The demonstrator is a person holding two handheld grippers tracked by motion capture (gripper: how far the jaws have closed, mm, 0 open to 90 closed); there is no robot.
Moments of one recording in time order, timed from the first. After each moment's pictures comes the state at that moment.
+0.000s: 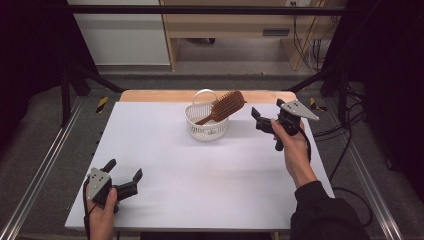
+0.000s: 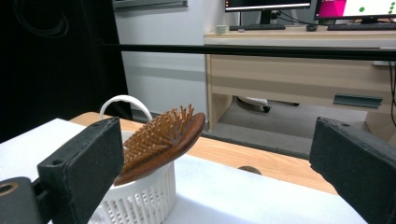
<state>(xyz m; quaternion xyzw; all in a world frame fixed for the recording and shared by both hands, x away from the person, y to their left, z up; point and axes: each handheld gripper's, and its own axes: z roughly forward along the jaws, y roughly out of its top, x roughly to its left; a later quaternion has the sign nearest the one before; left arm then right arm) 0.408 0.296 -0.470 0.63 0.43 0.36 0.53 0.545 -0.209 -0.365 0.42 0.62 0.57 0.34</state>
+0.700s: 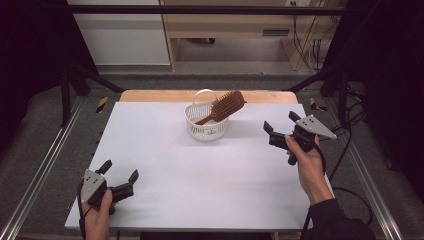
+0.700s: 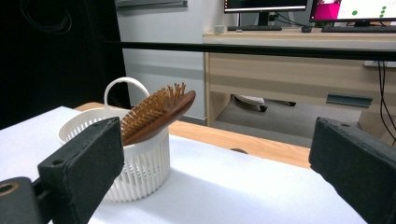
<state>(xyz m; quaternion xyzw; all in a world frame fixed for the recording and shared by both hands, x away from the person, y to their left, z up) 0.400 0.303 -0.468 0.63 0.43 0.36 0.54 0.504 -0.241 -0.378 0.41 0.62 0.57 0.35</state>
